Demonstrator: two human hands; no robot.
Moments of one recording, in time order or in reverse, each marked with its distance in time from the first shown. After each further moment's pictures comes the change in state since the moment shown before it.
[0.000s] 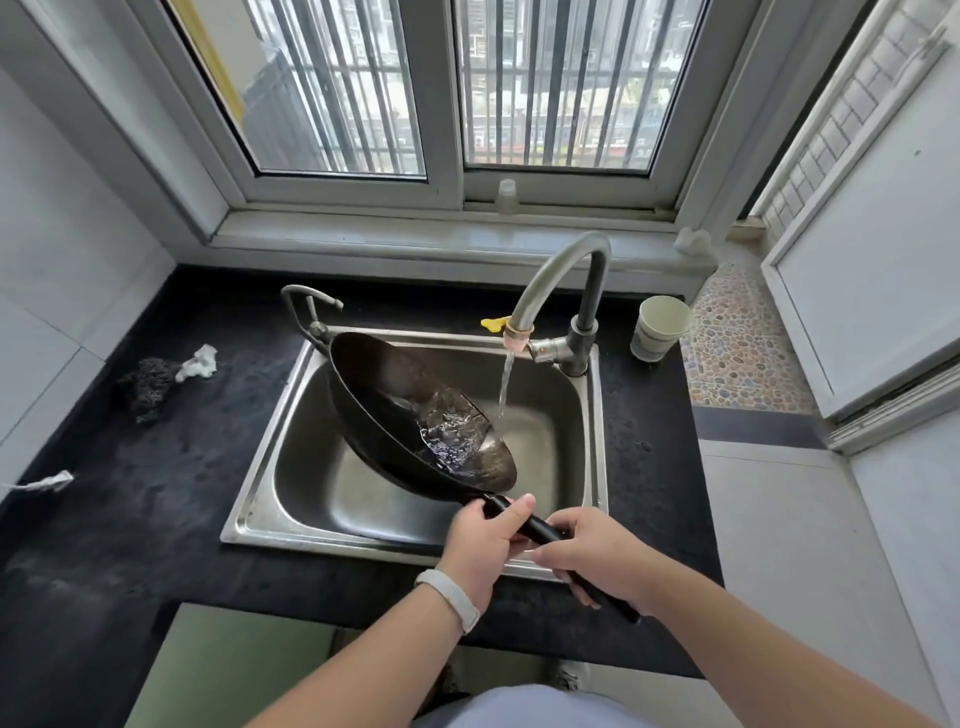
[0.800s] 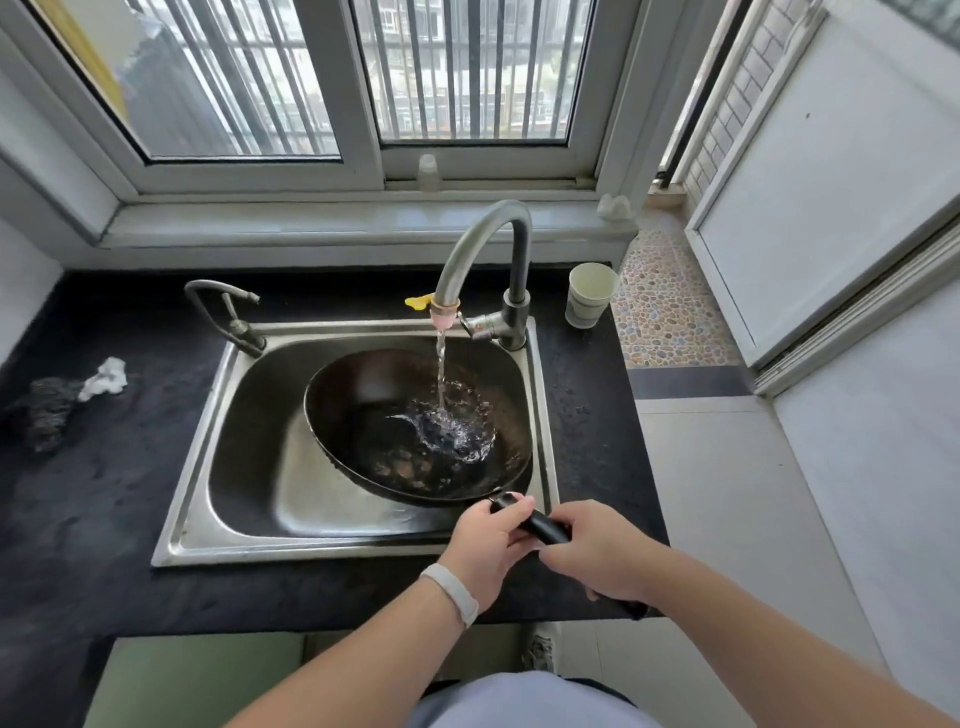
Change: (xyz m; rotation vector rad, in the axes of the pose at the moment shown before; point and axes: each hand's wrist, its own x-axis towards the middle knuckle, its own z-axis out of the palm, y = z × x) left_hand -0.007 -0.030 0.036 -0.104 -0.220 -0.242; right_hand -0.037 0.037 -0.013 -0.273 0.174 0.104
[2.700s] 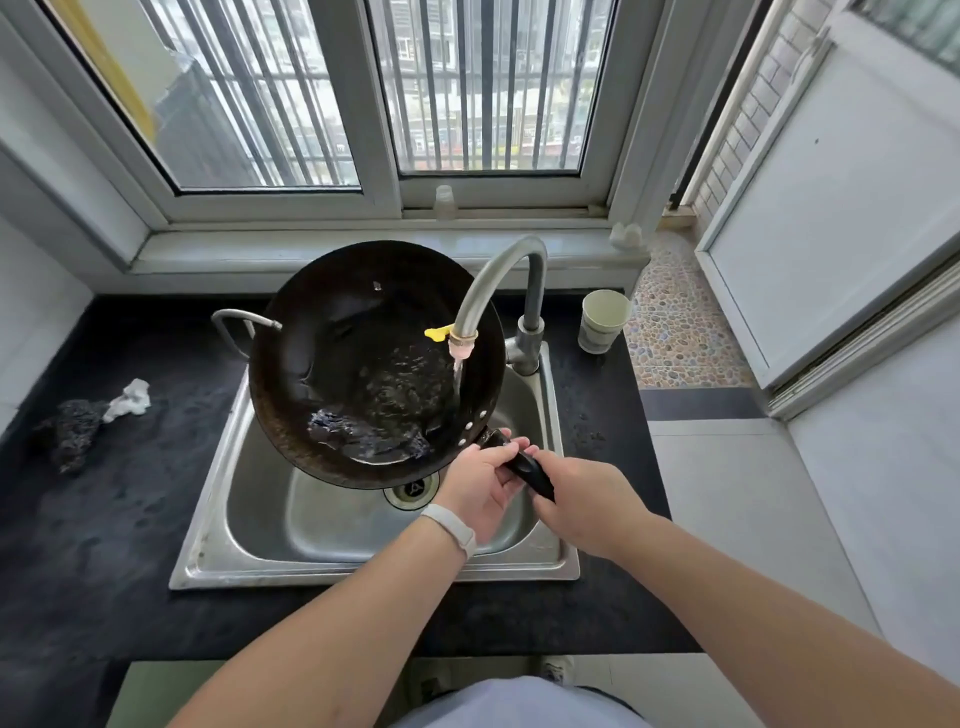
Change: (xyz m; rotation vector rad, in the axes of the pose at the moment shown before) left_hand 0.021 0.086 0.021 -0.219 -0.048 0.134; right_hand 0.059 -0.026 -0.020 -0.593 0.508 -0.433
